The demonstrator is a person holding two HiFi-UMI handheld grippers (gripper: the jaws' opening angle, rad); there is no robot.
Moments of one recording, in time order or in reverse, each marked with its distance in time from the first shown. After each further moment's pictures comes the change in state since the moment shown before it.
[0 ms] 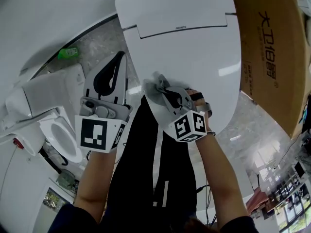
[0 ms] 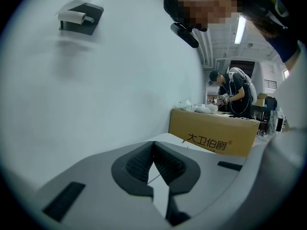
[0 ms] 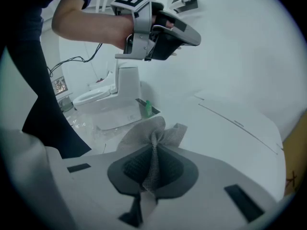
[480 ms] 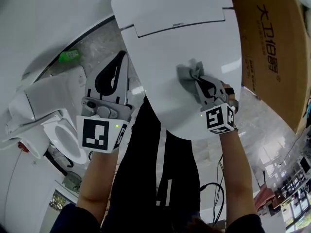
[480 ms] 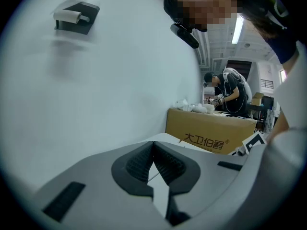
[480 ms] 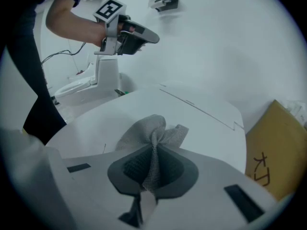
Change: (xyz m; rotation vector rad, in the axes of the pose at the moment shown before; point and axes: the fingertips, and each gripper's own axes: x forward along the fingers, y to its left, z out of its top) left arm 0.003 -0.012 0.002 0.015 0.004 -0.032; right arm -0.062 -0.078 -0.070 0.064 0.082 -0.219
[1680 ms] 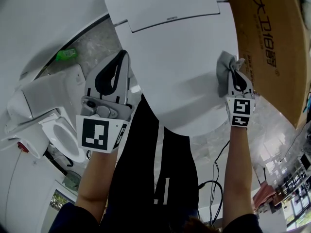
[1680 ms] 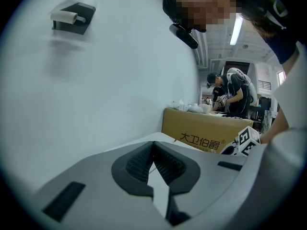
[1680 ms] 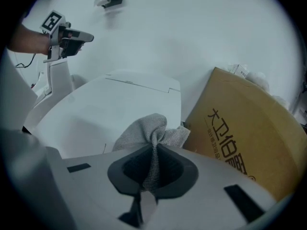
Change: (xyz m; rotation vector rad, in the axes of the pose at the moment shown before) left arm -0.004 -0.027 -0.005 0.000 0.005 -0.028; right arm -0.066 -0.094 -0.105 0.378 0.114 -0.376
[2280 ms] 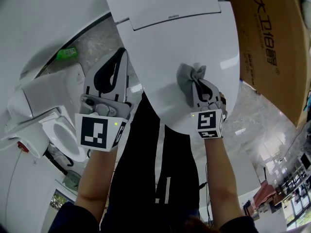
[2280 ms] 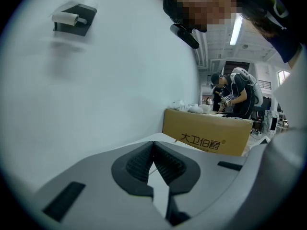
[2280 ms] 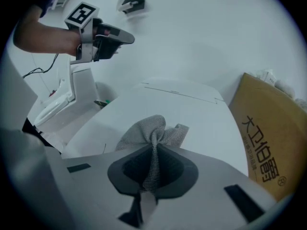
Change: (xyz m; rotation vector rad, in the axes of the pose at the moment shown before) left arm -0.004 0.004 0.001 0.003 -0.006 0.004; right arm -0.011 0.147 0.033 -0.046 -0.059 0.213
